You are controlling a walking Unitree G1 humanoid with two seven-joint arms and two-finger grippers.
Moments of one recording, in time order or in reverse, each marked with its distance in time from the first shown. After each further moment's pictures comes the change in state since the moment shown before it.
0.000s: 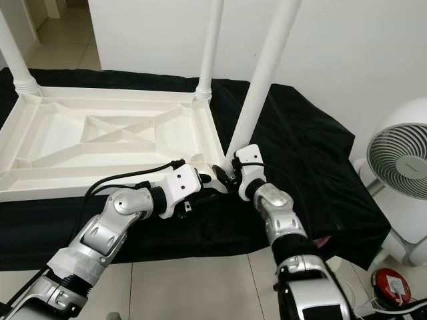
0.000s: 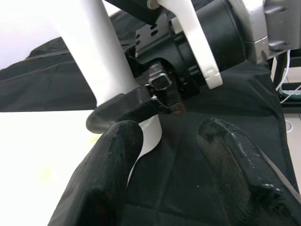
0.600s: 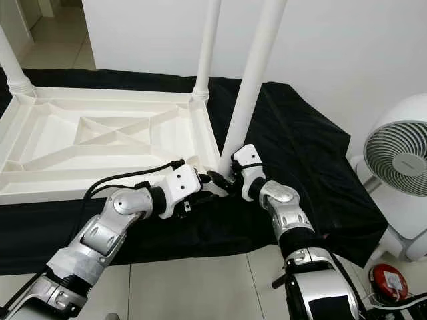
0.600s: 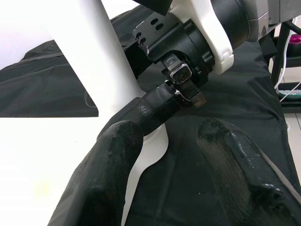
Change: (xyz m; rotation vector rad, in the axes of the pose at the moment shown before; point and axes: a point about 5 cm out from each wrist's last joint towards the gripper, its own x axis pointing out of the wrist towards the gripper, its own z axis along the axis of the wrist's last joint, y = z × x) left arm 0.000 0.001 0.000 0.003 0.000 0.003; right arm 0.000 -0.007 0.006 -0.125 0.007 0.334
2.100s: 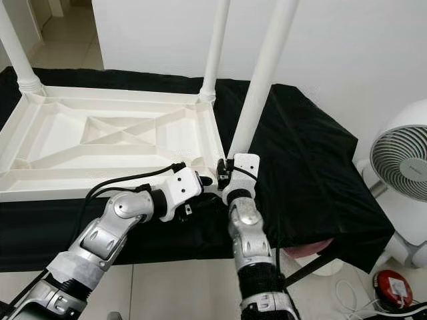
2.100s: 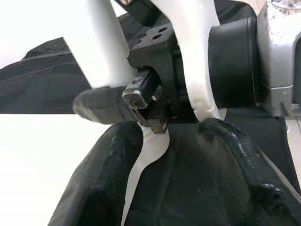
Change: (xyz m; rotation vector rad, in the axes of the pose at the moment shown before) left arm -0.001 -0.005 0.001 -0.003 -0.011 -0.007; right arm 0.006 0.049 0.006 0.306 -0.108 -0.716
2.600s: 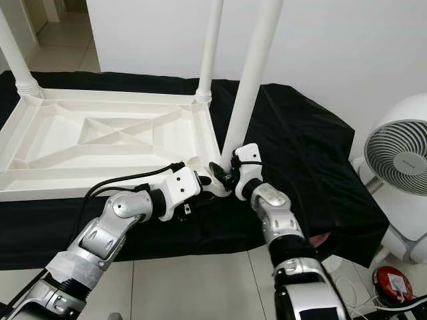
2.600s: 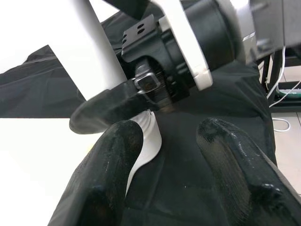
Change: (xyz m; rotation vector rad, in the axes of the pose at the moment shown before) left arm 0.000 0.001 0.000 0.000 0.000 0.002; right arm 0.026 -0.033 0.002 -0.132 0.076 0.399
